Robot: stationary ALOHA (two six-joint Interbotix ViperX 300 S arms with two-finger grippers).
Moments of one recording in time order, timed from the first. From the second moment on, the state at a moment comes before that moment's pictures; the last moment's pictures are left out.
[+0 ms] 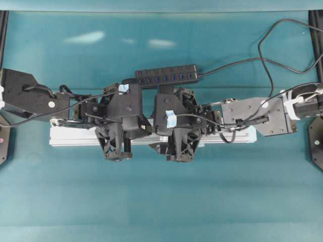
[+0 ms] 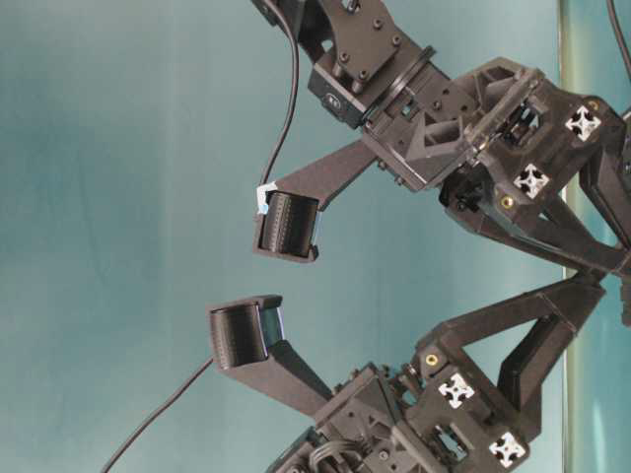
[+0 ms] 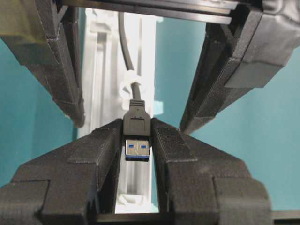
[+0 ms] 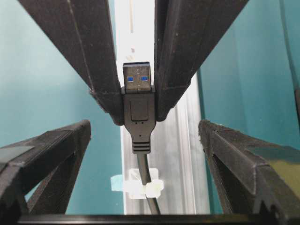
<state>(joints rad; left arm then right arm) 0.03 -0.05 0.64 0.01 0.12 -0.03 -0.01 0.13 0.52 -0.26 0.13 0.26</state>
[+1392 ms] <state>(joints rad) 0.02 -0.06 0.67 0.01 0.15 -0.05 -0.01 0.13 0.52 -0.26 0.12 0.26</state>
